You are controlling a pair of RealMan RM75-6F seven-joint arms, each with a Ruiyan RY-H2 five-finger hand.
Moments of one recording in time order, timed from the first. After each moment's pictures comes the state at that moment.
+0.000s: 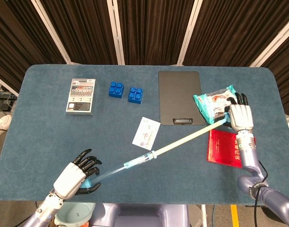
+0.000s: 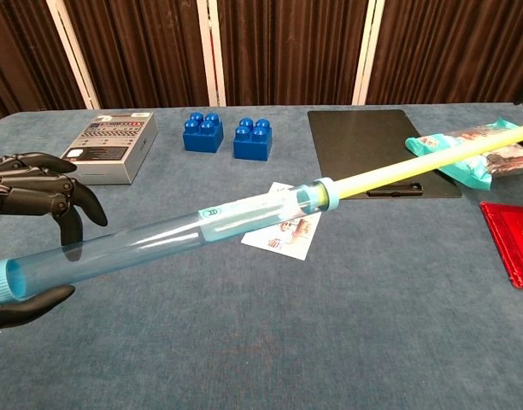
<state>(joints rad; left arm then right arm) -0.31 -1.50 0.16 -1.54 1.90 1.53 0.14 0.58 -1.55 0.29 -0.95 -1.17 1.01 -0.11</state>
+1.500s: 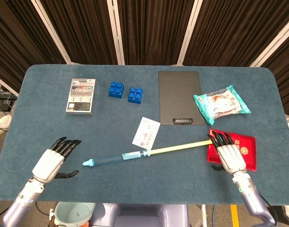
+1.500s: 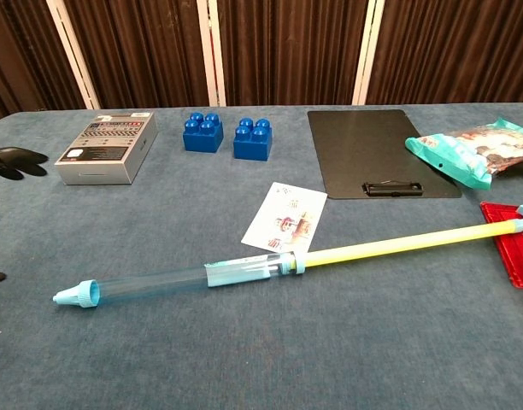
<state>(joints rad) -0.30 -1.37 0.10 -1.42 1.74 1.47 -0.01 0.34 -1.30 0.01 -1.57 -1.38 1.22 -0.26</state>
